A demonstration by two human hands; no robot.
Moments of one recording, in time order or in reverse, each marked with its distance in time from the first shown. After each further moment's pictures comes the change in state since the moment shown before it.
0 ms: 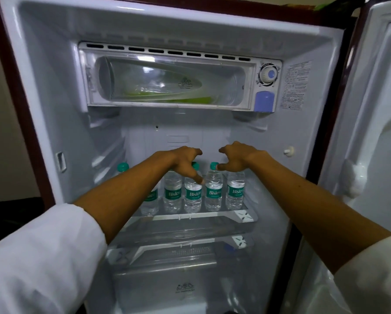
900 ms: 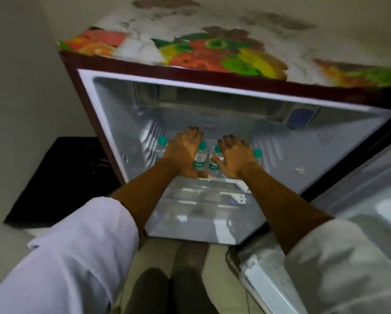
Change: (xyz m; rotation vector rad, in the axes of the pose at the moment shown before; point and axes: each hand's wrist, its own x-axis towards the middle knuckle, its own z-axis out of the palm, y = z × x) left_hand -0.115 -0.001 -0.060 -0.009 0.013 -0.185; right_hand -0.040 -0.064 -0.051 0.021 -0.122 -0.243
